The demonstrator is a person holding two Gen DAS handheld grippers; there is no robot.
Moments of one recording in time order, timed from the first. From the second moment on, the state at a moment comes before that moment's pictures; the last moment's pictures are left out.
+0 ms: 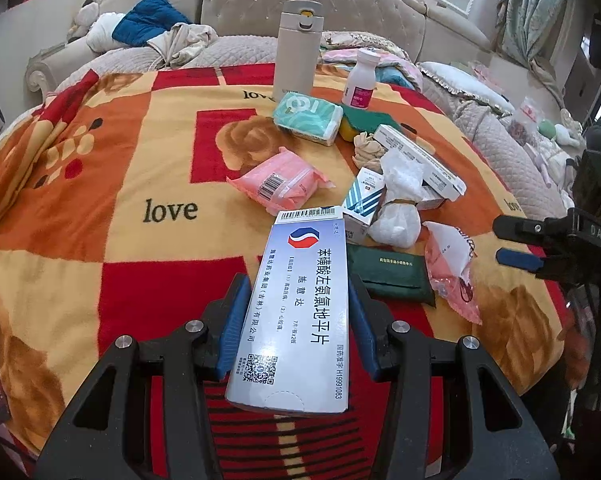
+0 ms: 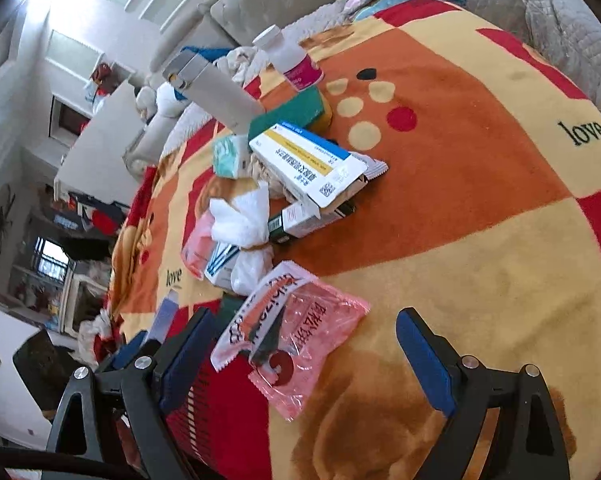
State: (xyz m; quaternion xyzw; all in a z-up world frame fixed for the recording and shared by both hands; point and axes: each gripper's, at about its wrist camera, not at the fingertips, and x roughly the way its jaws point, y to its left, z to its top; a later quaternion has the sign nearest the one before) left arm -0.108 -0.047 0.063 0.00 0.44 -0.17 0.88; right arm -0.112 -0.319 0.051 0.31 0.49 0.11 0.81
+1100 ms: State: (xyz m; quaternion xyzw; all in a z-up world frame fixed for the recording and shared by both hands) left arm -0.126 -0.188 0.089 0.01 0.42 -0.28 0.86; right arm -0.158 -0.397 0.087 0.22 0.40 0.07 0.89
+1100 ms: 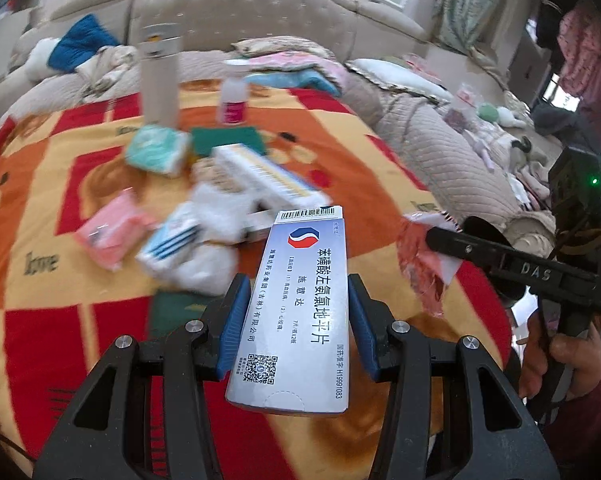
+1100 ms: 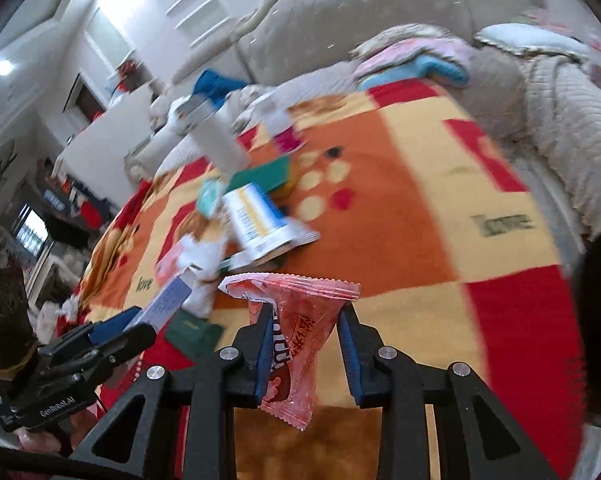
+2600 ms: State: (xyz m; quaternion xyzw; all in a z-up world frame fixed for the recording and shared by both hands) left arm -0.146 -0.459 0.059 0.03 0.46 -0.44 0.77; right arm -0.253 -0.640 0.040 0.31 0.38 -0.17 0.85
